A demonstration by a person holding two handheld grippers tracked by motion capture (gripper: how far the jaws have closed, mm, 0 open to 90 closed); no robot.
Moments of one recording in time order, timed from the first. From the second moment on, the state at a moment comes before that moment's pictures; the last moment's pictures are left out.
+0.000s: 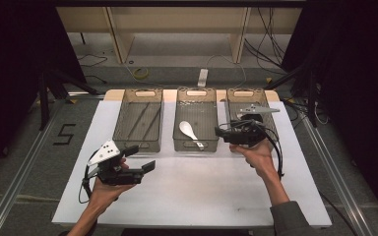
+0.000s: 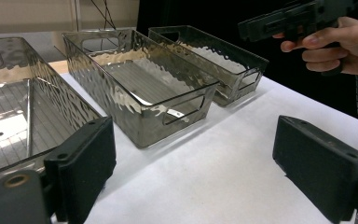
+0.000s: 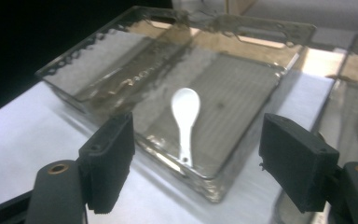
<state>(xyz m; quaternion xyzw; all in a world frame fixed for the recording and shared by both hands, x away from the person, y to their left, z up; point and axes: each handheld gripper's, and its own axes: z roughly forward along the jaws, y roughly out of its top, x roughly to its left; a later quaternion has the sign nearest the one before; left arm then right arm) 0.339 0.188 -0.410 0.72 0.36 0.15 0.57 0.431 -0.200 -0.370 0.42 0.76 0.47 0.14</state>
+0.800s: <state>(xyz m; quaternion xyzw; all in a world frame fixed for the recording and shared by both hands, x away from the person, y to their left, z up) 0.339 0.186 -0.411 0.73 0.35 0.14 0.57 0.376 -0.199 -0.391 0.38 0.75 0.52 0.14</state>
